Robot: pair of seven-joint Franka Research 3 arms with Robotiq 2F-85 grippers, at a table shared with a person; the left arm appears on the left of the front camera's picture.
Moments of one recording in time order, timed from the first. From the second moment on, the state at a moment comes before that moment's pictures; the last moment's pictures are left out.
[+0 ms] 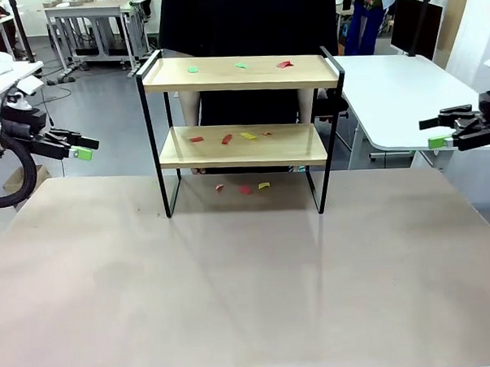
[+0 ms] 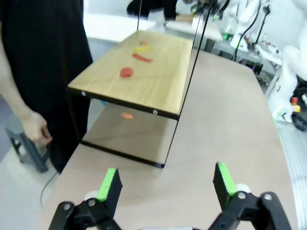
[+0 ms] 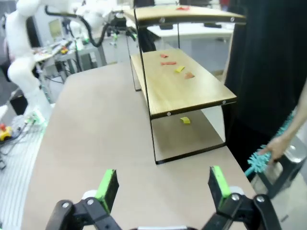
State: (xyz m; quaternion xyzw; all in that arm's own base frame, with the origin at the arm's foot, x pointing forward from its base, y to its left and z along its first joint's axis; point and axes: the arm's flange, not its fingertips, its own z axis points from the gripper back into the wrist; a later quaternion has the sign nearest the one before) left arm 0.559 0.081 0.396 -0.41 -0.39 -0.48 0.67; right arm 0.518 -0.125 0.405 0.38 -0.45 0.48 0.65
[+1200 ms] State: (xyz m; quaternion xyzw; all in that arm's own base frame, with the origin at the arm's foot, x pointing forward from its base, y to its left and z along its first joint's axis) left arm 0.603 0.114 0.347 -0.45 -0.51 -0.48 0.55; right arm 0.571 -0.181 0.345 0.41 -0.56 0.44 0.57
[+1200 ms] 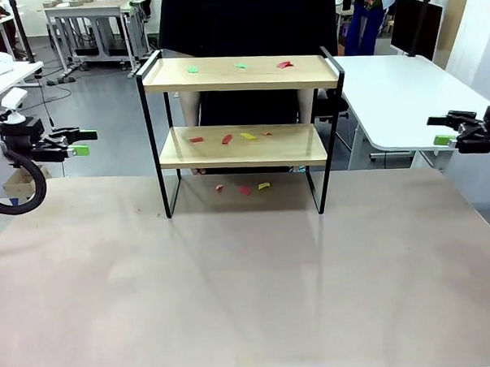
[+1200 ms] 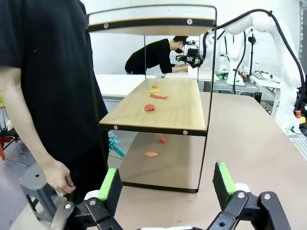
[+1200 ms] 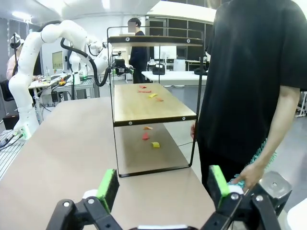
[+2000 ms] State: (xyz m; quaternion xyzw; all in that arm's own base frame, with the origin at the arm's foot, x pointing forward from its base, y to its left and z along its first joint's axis) left arm 0.596 0.129 0.368 -0.46 -0.53 -0.47 0.54; right arm 0.571 -0.183 0.356 0.42 -0.57 0.43 0.56
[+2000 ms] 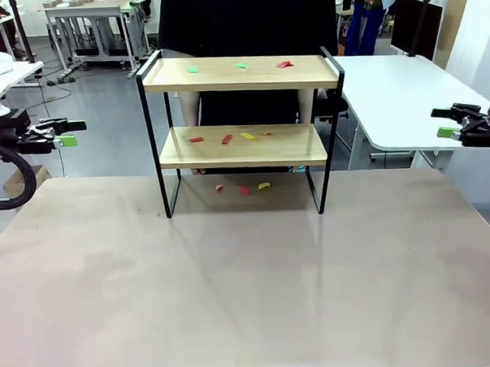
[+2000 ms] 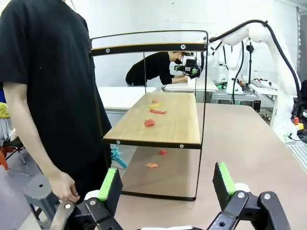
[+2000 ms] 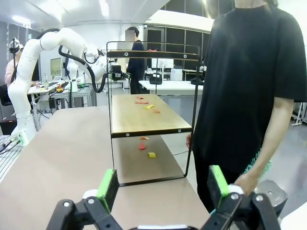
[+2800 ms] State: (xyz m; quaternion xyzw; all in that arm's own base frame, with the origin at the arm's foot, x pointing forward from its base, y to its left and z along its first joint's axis) left arm 0.595 0.132 0.368 -0.46 -0.53 -0.46 0.54; right arm 0.572 -0.184 0.355 0.42 -0.58 0.43 0.55
